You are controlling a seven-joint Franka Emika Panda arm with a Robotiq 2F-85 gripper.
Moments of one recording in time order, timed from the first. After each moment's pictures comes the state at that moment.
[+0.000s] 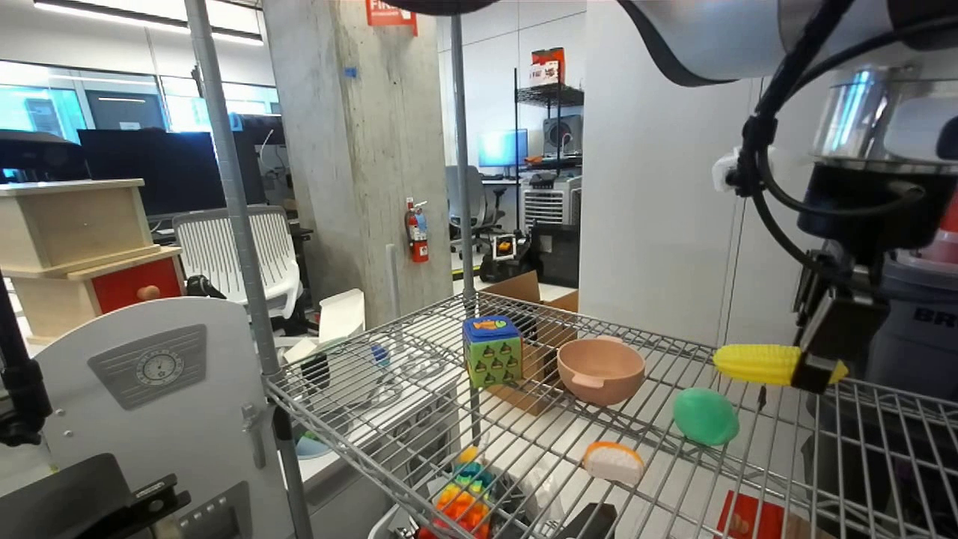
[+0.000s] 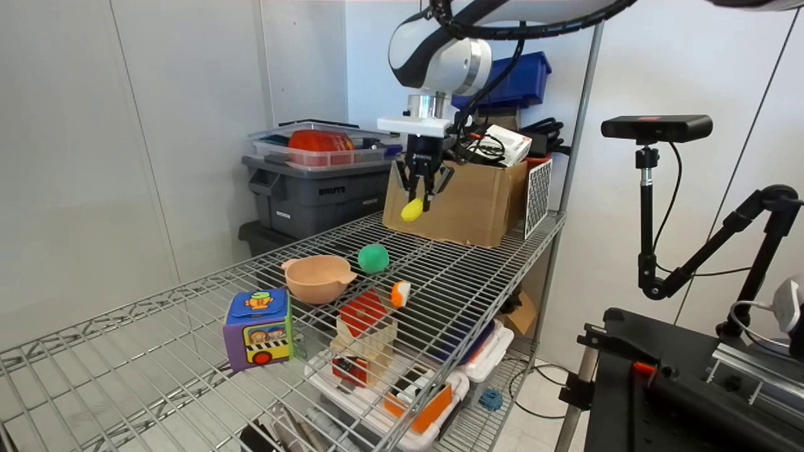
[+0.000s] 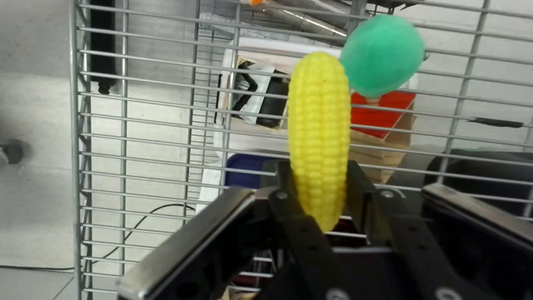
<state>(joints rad) -0.28 1.09 -0.15 -0.89 0.23 1.93 0.98</state>
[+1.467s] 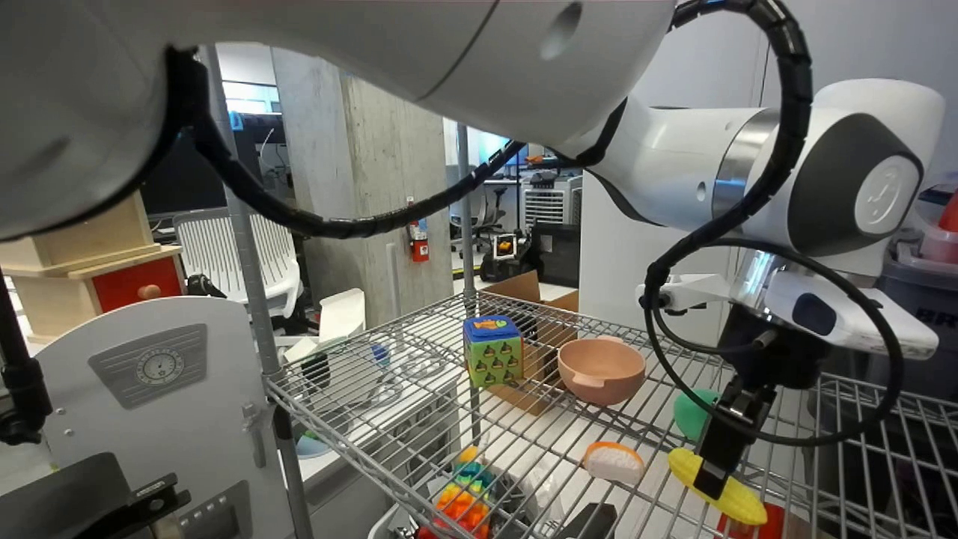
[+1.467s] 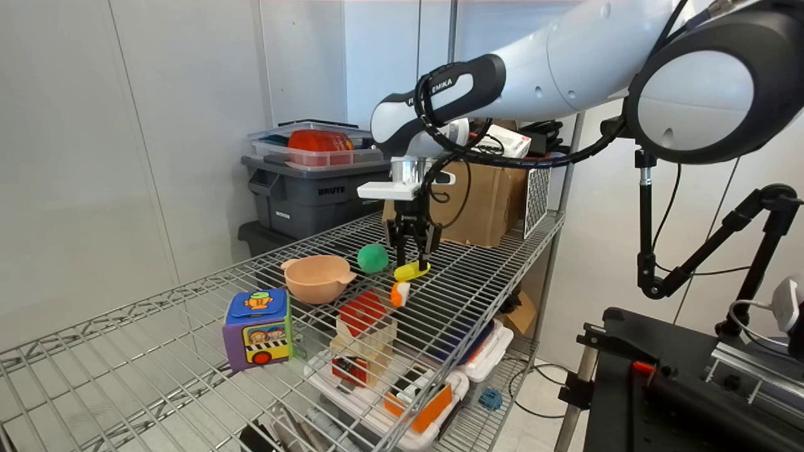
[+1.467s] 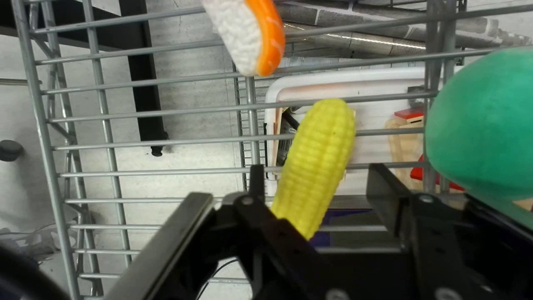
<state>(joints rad) -0.27 1.45 -0.12 -0.50 0.22 1.75 1.27</state>
